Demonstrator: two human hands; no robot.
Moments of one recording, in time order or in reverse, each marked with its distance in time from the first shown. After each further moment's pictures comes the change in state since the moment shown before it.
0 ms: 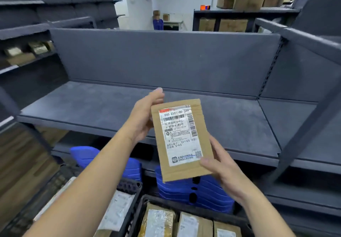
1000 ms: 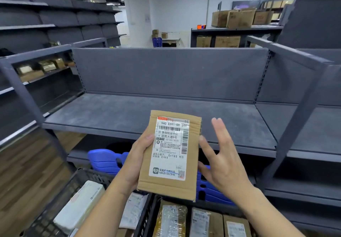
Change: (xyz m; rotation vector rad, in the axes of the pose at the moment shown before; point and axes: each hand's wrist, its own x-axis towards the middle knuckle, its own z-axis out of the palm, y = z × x) left_hand -0.140 -0.046 -0.061 -0.193 -0.121 0.050; right_hand -0.040 -0.003 0.058 -1.341 0.392 -1.105
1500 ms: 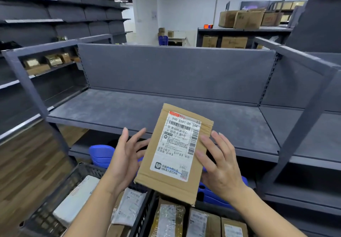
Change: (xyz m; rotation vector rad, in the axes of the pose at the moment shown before) left_hand 0.006 -0.012 -0.037 -0.100 0.098 -0.074; right_hand 0.001 0.004 0.021 -0.049 0.221 -0.167
